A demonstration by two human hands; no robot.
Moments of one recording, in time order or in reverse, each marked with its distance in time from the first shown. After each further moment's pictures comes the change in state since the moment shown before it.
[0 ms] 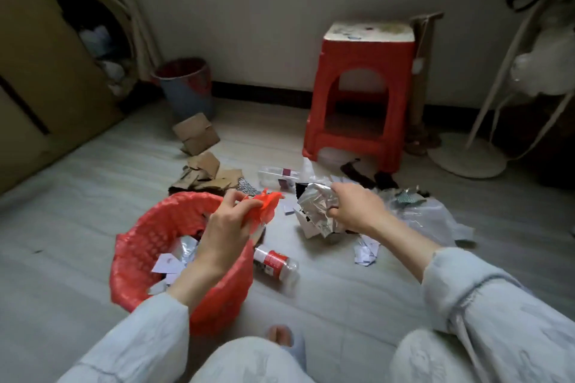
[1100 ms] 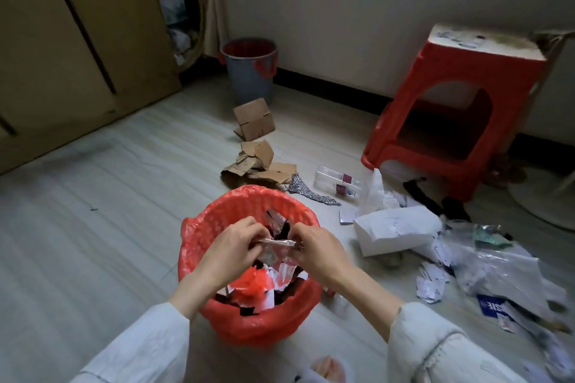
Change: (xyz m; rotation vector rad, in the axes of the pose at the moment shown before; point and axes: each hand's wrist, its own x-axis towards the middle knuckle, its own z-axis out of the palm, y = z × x) left_hand -0.033 -0.158 -0.054 0.059 -0.183 -0.093; right_hand 0.033 -0.186 0.098 0.180 -0.098 -0.364
